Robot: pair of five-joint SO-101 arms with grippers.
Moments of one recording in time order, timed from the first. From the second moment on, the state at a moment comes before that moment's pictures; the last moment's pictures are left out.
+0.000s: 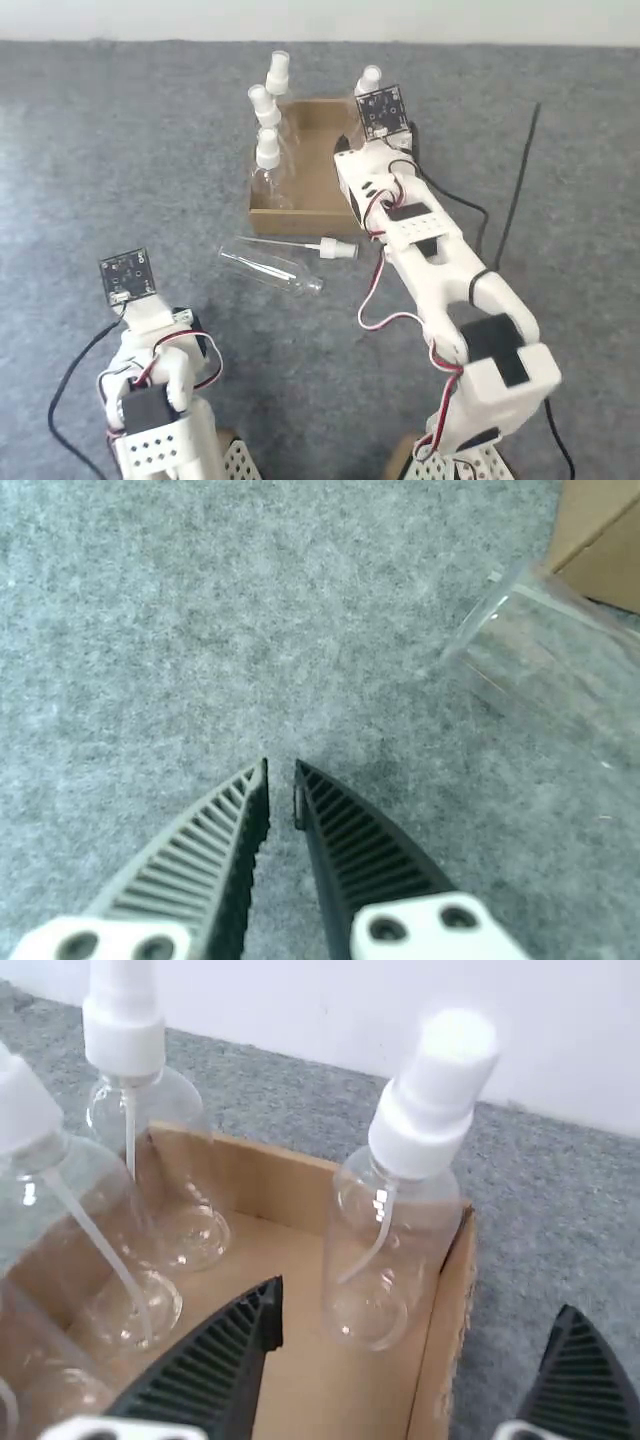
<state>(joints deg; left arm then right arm) -21.8 -103.5 97.1 72.2 8.7 -21.0 8.4 29.6 -2.0 1.2</state>
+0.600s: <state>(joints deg) -21.8 -103.5 97.1 72.2 8.7 -22.0 -12.0 41.1 3.5 1.2</state>
